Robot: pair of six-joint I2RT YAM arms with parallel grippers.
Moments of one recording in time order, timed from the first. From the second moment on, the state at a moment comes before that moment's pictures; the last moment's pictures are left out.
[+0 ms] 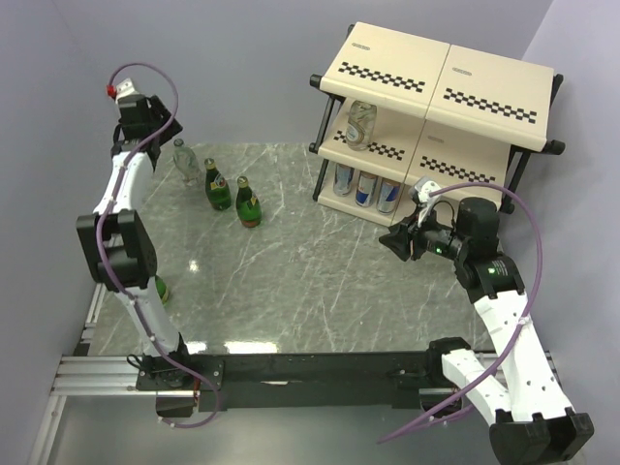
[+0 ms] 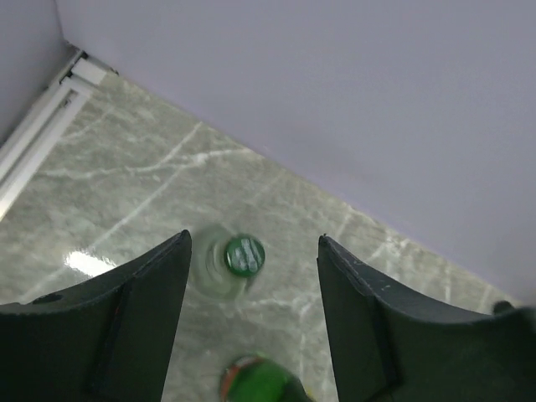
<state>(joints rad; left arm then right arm) 0.14 1.90 1.70 -0.15 -0.05 -0.49 0.13 0.81 0.91 -0.53 -0.70 -0.19</state>
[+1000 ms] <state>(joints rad) 0.08 2.16 1.91 -0.29 -0.17 -0.26 0.13 0.82 0.91 -0.54 -0.70 -0.19</state>
